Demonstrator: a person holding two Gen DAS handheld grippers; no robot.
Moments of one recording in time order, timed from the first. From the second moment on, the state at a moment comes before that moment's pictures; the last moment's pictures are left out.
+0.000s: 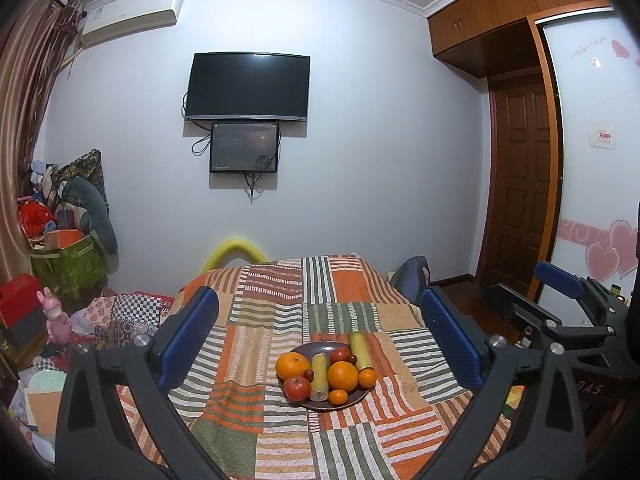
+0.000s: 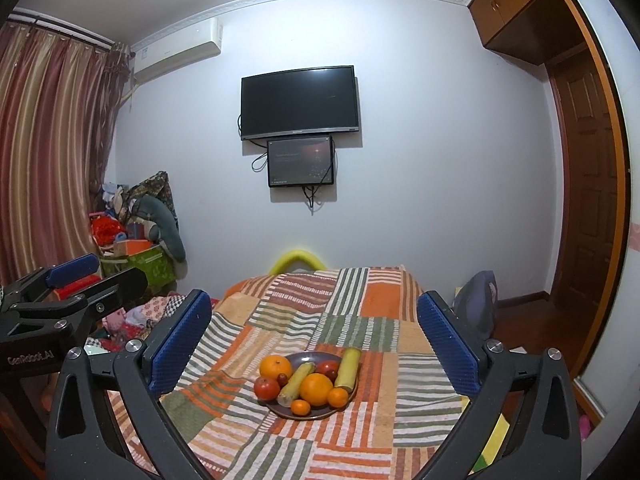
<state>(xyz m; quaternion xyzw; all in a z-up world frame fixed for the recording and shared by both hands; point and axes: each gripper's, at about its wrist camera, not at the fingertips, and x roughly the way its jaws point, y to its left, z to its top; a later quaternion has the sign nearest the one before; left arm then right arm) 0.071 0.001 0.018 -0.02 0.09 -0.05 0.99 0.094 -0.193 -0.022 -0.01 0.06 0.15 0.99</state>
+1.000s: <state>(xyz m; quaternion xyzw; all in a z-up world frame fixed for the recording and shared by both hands) 0.073 -0.003 0.019 -0.02 0.10 -0.06 0.99 0.092 -0.198 -0.019 0.01 0.06 0.14 0.99</state>
